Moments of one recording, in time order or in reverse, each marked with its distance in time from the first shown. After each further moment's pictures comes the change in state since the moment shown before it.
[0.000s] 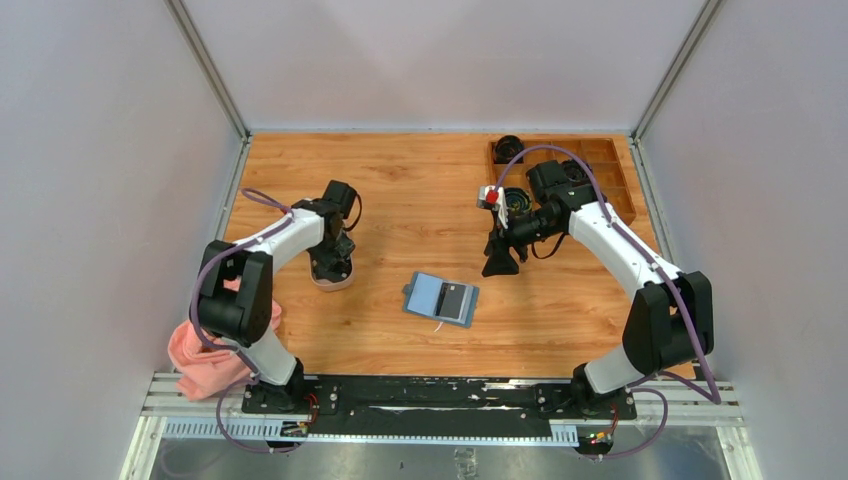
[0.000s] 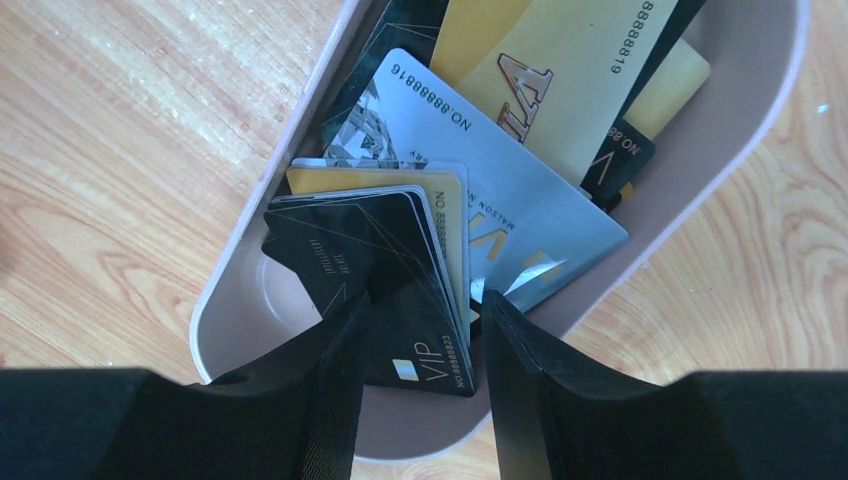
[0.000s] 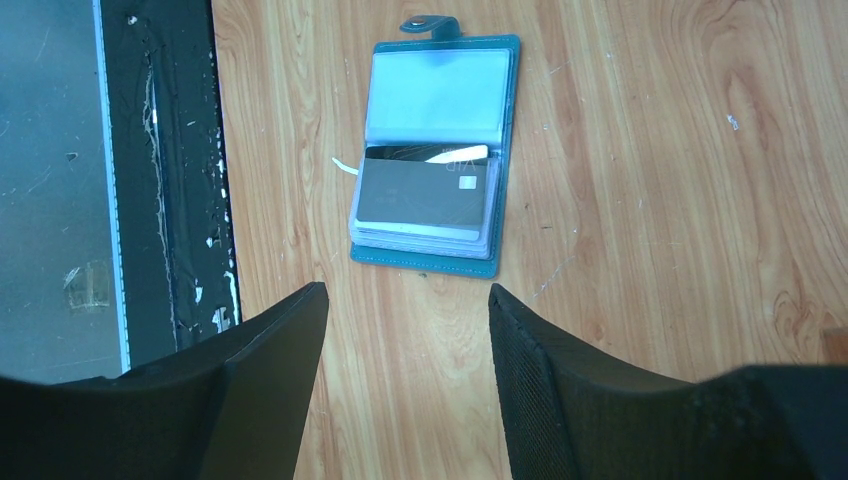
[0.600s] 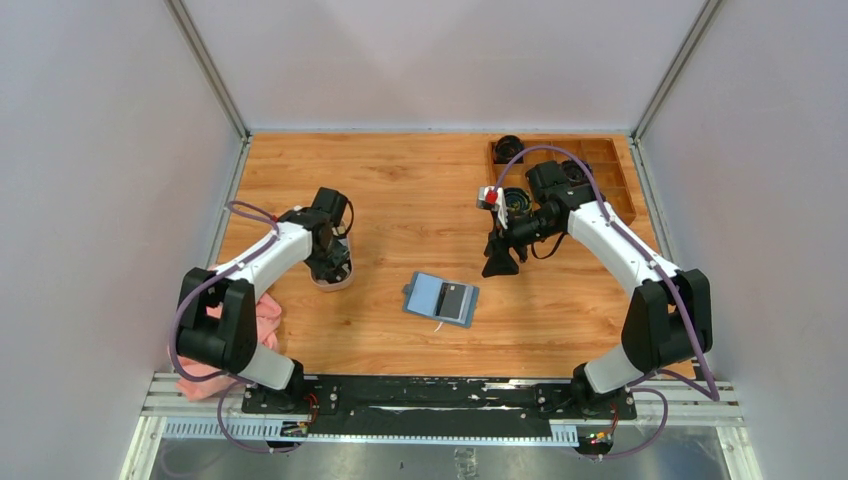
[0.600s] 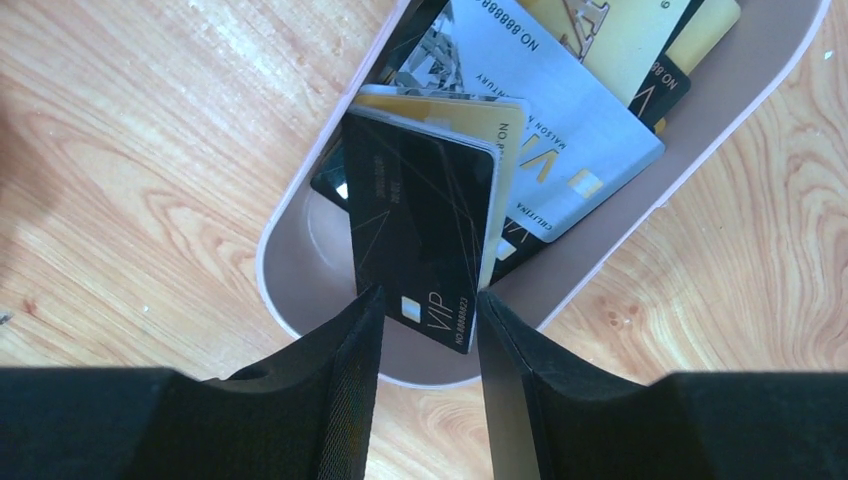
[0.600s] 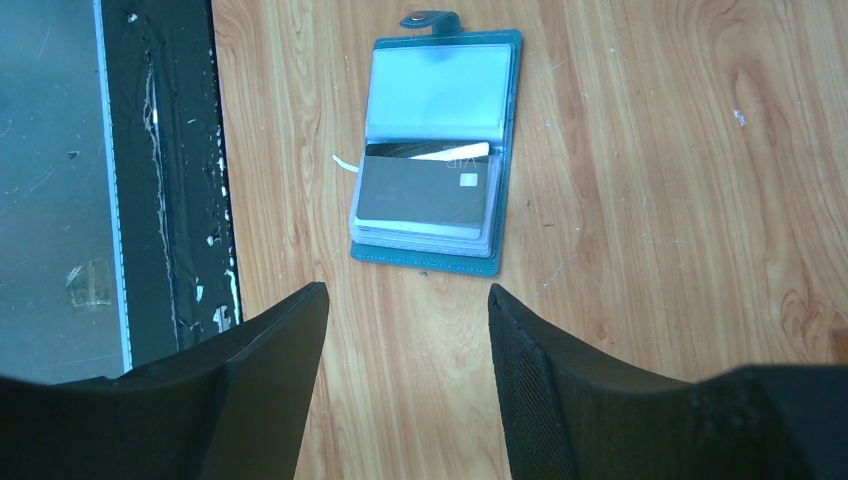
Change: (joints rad) left arm 0.005 -0.130 -0.069 -0.044 0.047 -0.032; right arm -0.001 0.011 0.000 -0.003 0.000 -0.003
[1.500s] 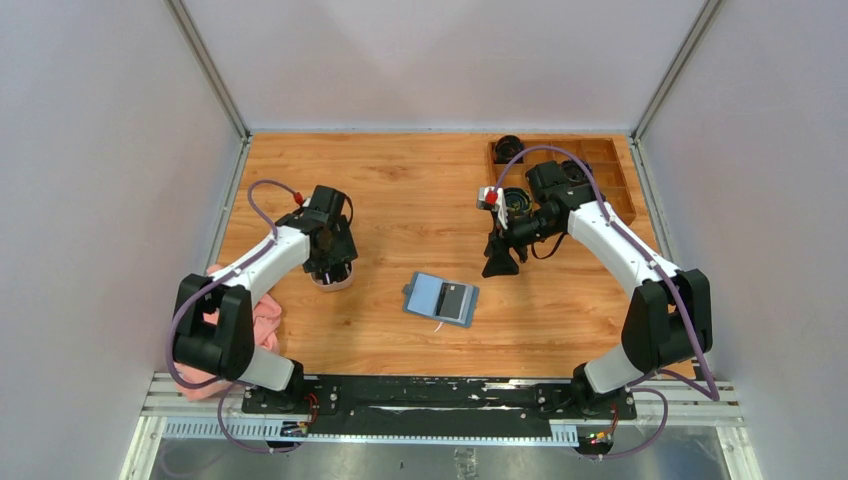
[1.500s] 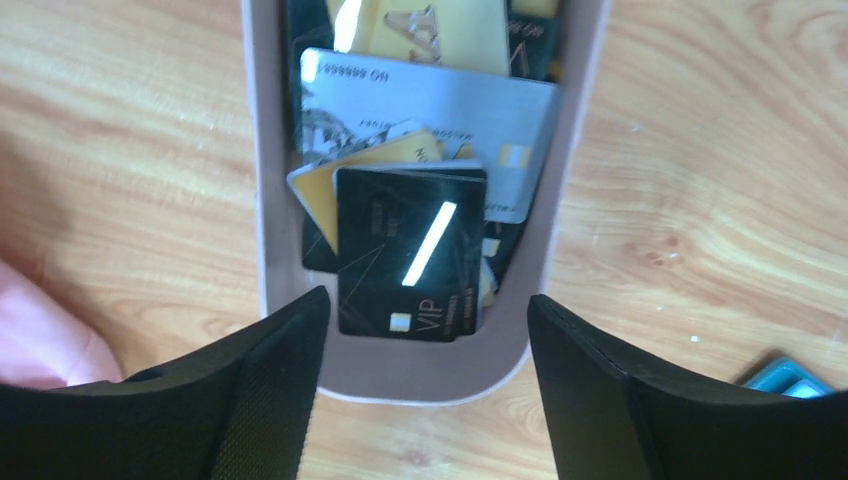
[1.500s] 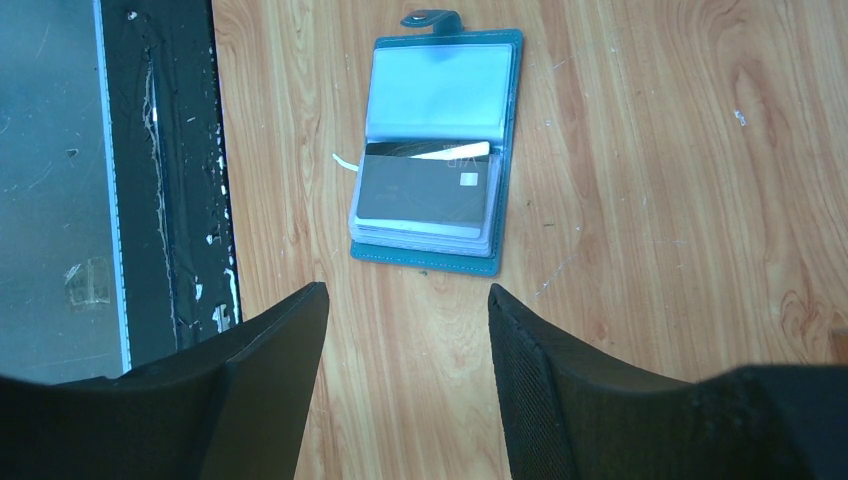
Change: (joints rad) left arm 0.001 -0.040 -0.036 0.122 0.052 0.506; right arm 0.000 0.000 0.000 -0.003 0.000 -0.006
